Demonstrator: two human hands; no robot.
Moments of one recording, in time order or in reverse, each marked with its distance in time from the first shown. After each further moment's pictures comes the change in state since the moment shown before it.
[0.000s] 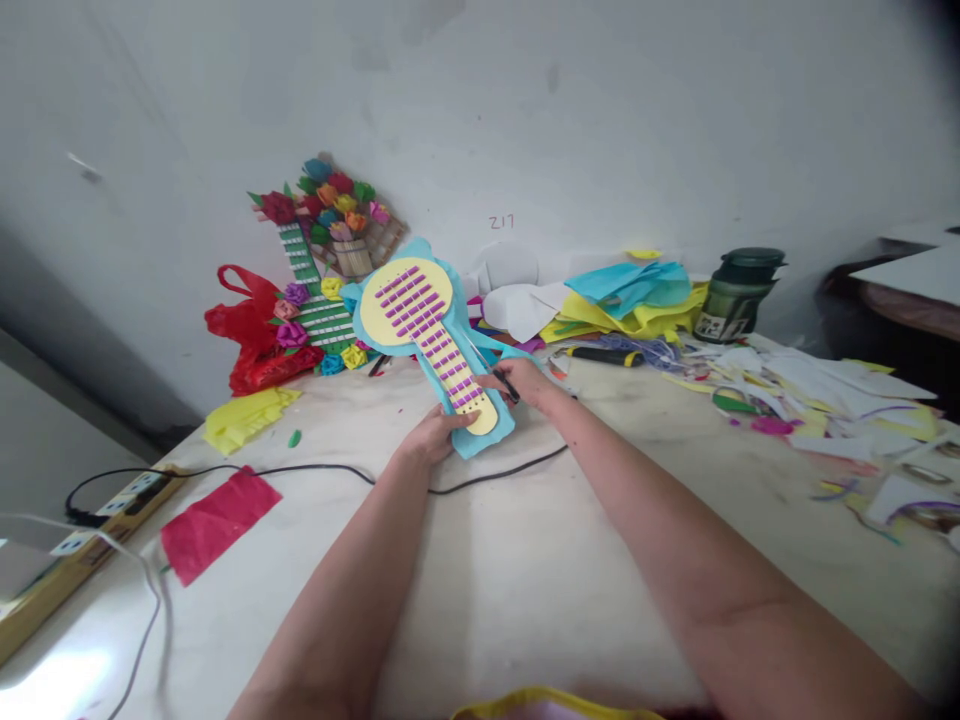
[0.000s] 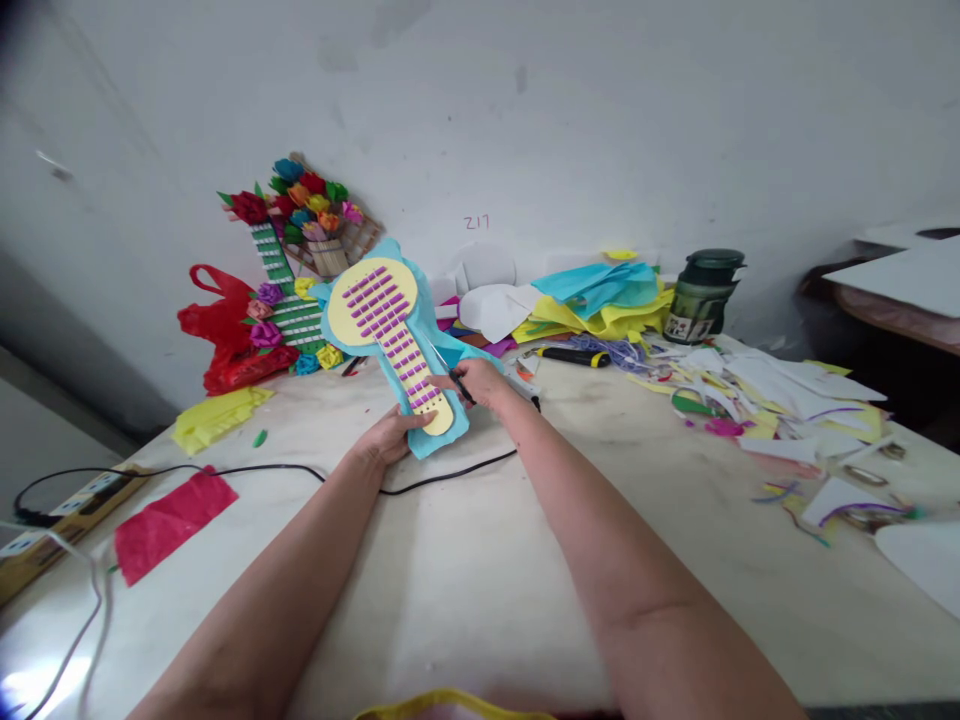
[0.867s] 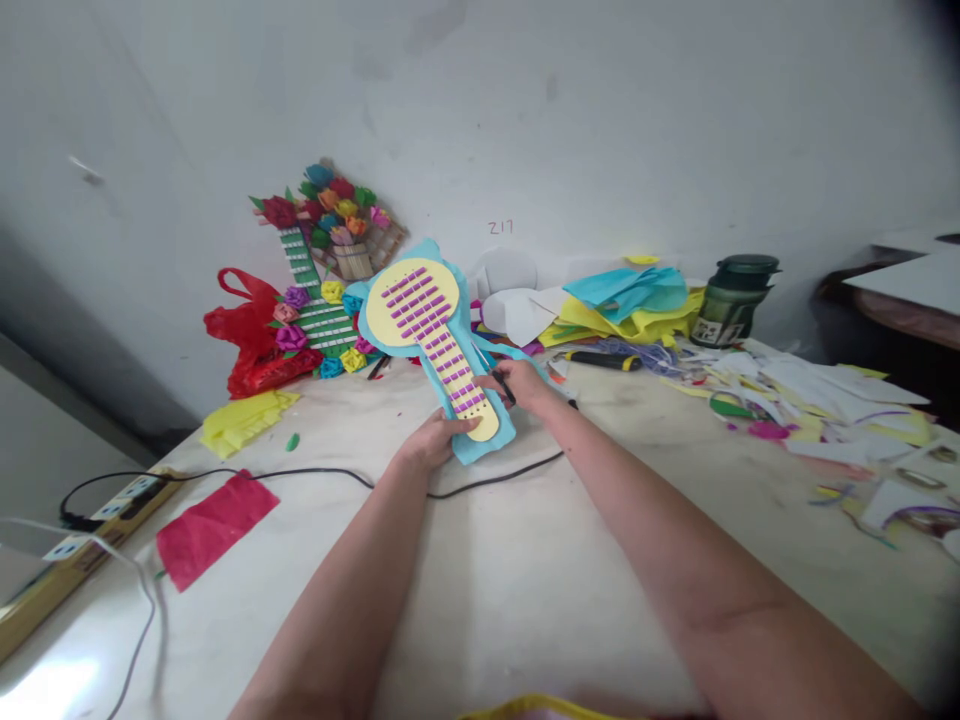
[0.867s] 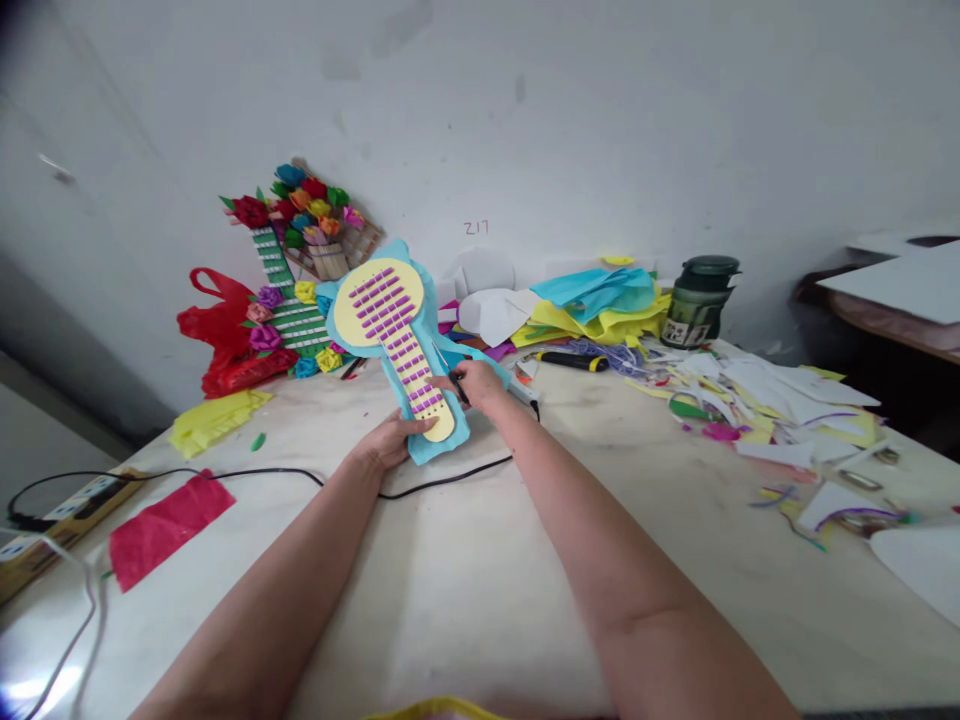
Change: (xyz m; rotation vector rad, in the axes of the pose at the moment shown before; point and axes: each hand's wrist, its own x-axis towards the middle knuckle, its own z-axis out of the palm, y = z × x) left_hand -0.003 0.002 0.005 0.005 -0.021 -0.031; right_hand 0.001 -0.001 0.004 -0.029 0.132 -0.043
